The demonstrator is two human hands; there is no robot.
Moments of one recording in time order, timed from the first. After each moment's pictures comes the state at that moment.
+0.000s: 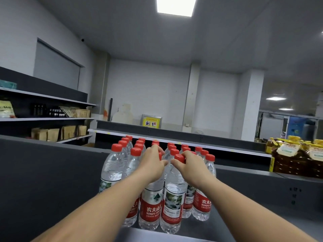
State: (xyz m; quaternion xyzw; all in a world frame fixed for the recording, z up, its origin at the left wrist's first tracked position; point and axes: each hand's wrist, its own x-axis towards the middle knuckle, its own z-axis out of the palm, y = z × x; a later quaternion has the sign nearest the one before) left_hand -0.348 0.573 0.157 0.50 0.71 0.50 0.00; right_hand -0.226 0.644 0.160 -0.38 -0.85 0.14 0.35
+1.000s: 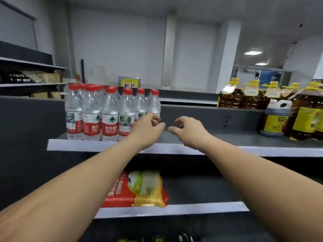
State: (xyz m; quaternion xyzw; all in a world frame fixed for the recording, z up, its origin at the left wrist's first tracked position) left_hand -0.134 0.489 0.091 0.56 0.66 0.49 0.07; right_hand 0.007 0.552 0.105 -0.45 -0.83 0.15 0.29
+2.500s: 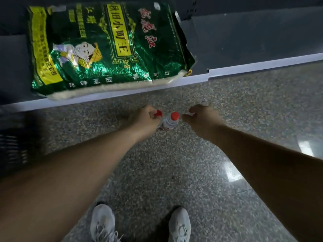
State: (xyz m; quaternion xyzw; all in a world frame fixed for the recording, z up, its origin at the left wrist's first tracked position) left_hand 0.058 0.476 -0.815 0.41 0.75 0.17 0.49; right_hand 0.230 0.526 -0.777 -0.68 -0.64 0.35 -0.07
